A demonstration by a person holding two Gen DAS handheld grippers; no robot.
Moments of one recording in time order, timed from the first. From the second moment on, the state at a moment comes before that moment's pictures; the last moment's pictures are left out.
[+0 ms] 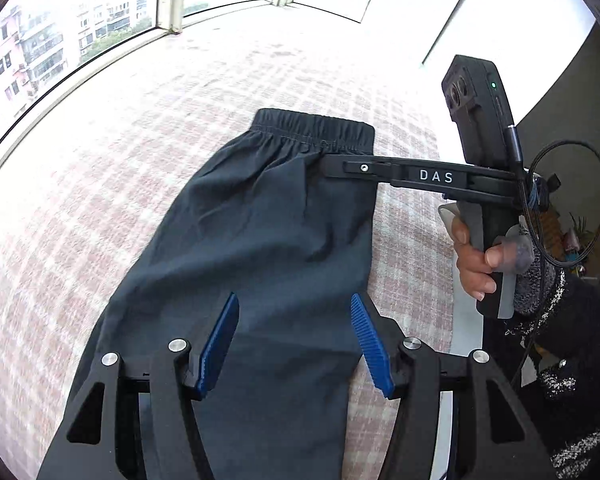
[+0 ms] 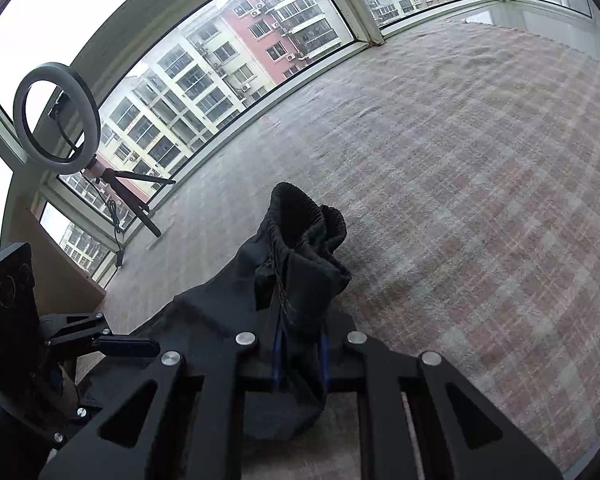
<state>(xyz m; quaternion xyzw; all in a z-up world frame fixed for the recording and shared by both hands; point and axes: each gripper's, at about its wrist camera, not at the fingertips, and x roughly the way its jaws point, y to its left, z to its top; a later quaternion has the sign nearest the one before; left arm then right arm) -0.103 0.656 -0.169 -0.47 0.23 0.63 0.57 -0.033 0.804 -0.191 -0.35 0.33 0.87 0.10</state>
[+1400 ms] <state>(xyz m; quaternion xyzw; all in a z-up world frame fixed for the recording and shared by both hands) -0.098 -0.014 -0.158 -0.47 0.00 0.83 0.30 -0.060 0.211 -0.156 -0.46 0.07 0.83 -0.31</state>
